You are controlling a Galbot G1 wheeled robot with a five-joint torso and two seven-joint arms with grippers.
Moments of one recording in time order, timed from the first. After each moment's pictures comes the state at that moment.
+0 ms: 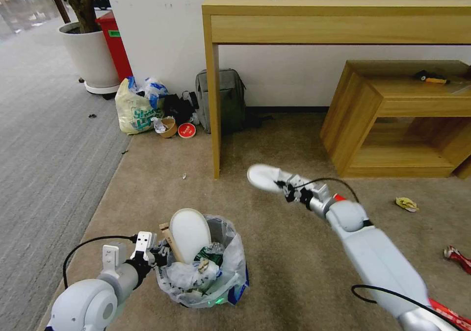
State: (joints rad) left arm 1.53 -1.15 -0.59 -2.13 -0.56 0.74 0.08; right arm -0.78 1.06 0.18 1.45 0.19 -0.13 -0.49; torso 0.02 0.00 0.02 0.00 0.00
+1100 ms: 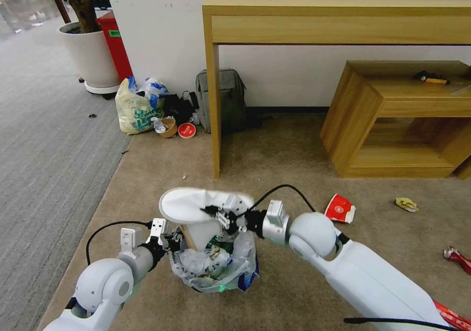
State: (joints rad) left arm 1.38 -1.10 -0.48 -2.06 -0.67 0.74 -0.01; right arm -0.80 0.97 -0.23 1.93 0.40 -0.30 -0.42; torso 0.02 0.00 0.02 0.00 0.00
